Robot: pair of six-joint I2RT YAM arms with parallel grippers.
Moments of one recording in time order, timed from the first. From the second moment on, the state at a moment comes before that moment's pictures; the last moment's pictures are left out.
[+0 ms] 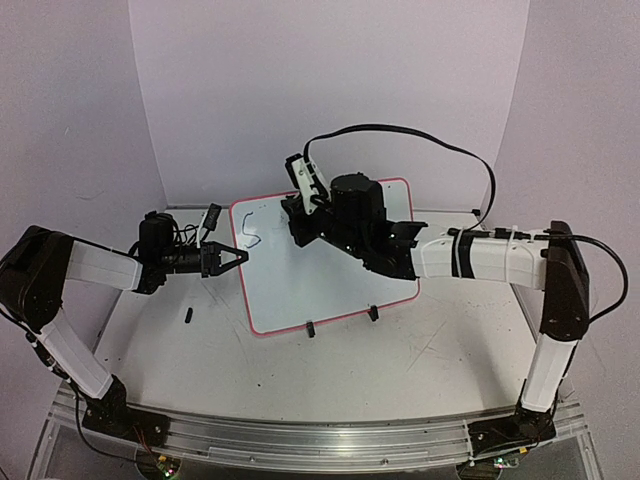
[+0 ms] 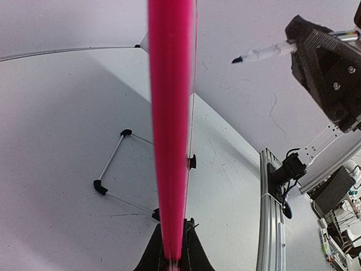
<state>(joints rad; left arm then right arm) -0.29 1.59 0.71 0.60 0.98 -0.33 0.99 1.86 1.50 0.26 0.25 -0.06</state>
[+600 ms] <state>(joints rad) -0.29 1.59 0.71 0.60 0.98 -0.33 1.02 2.02 1.71 0.15 0.21 -0.09</state>
